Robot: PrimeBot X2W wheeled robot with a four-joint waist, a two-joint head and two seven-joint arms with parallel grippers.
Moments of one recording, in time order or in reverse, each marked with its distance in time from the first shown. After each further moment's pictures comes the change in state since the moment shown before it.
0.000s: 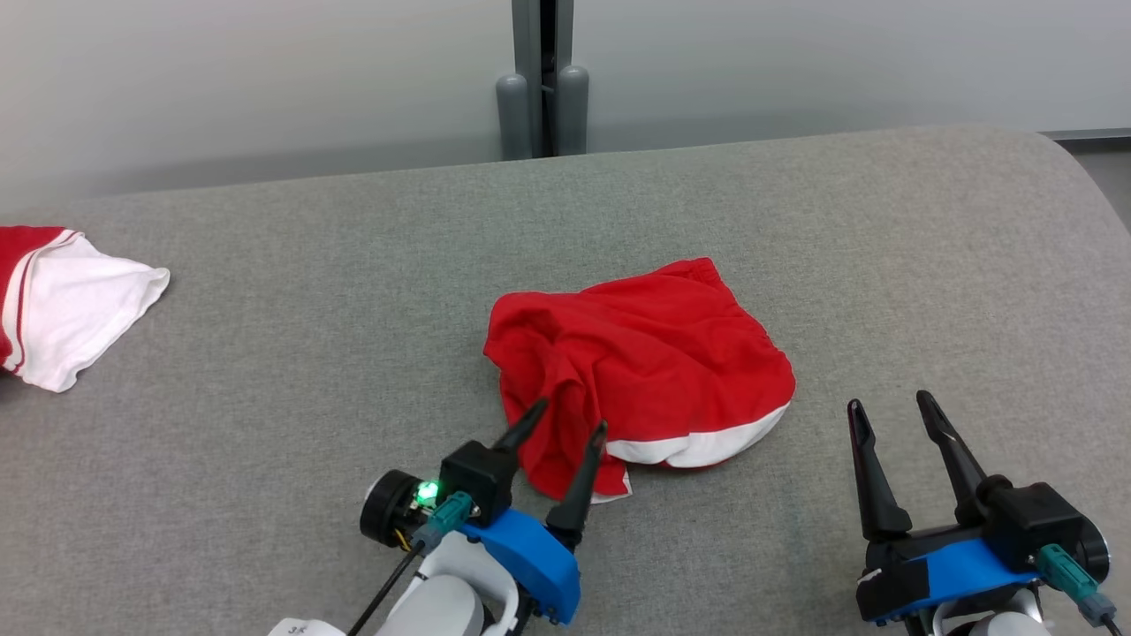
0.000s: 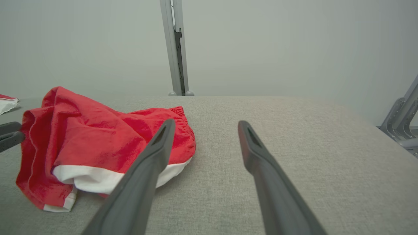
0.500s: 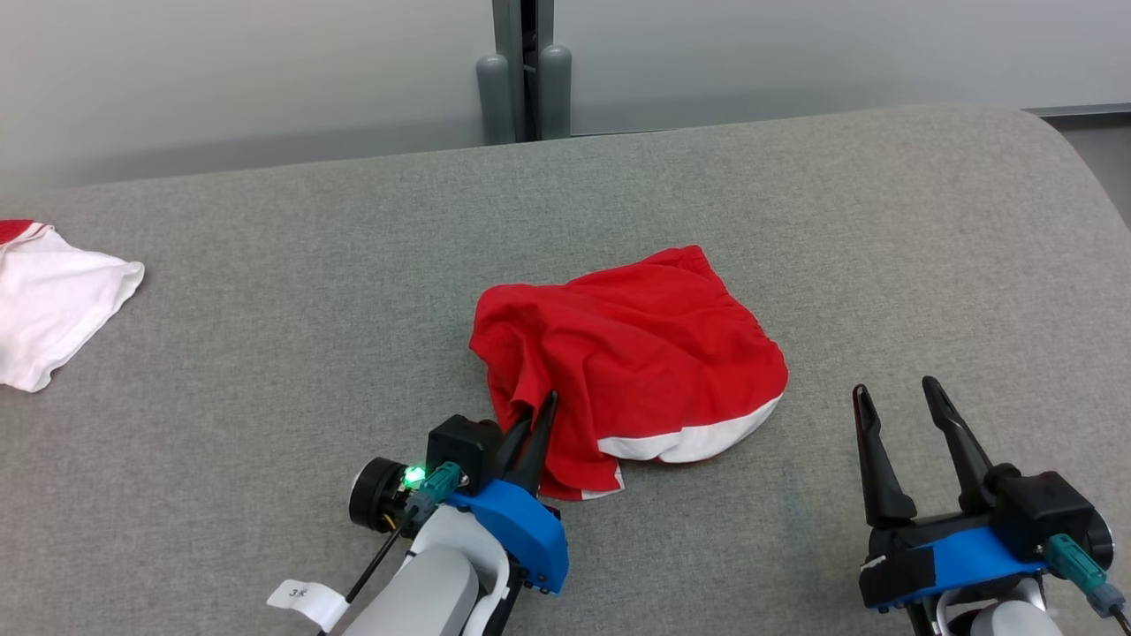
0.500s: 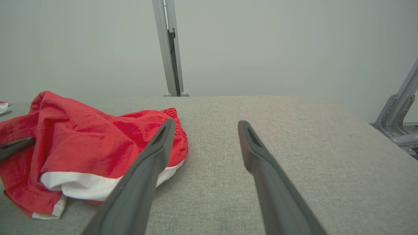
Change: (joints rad) left arm -0.121 -0.001 -0.048 0.190 -0.112 0.072 -0.060; right arm -0.020 0.000 -0.005 -0.008 0.015 0.000 0.000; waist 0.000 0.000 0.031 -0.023
